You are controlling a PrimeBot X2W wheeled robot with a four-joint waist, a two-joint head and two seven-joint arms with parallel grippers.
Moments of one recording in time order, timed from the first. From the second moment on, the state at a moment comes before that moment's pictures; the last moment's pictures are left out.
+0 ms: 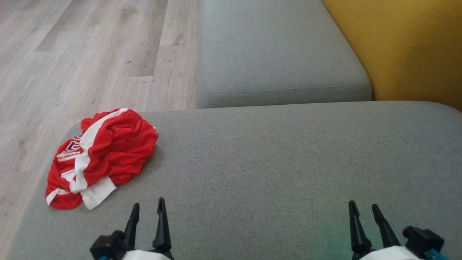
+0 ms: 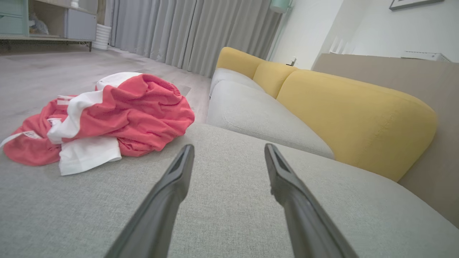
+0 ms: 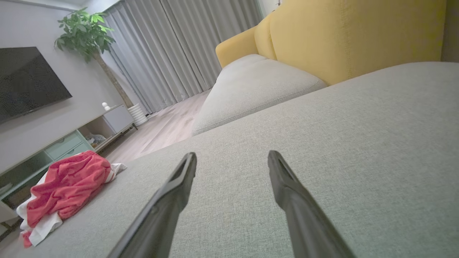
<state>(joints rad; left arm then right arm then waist) 0.09 0.04 -0.24 0.27 -0.45 0.03 -0.18 0.16 -0.04 0.06 0.30 0.41 0.12 -0.18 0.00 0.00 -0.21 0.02</state>
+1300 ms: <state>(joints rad) 0.11 0.05 -0.29 0.35 -0.16 0.09 -0.25 0.20 -0.04 0.09 0.30 0.12 0.12 -0.25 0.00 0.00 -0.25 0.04</state>
